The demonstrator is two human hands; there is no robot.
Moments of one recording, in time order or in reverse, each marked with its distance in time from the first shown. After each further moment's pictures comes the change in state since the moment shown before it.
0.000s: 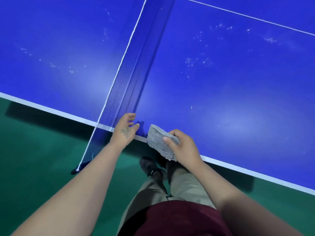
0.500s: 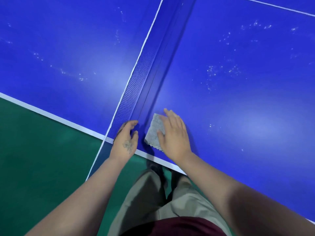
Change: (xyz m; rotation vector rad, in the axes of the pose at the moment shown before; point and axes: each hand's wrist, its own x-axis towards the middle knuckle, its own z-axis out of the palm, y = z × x) left_hand 0.046 -0.018 -0.011 0.220 0.166 0.078; right_hand 0.144 -0.016 0.053 -0.520 0.105 -0.403
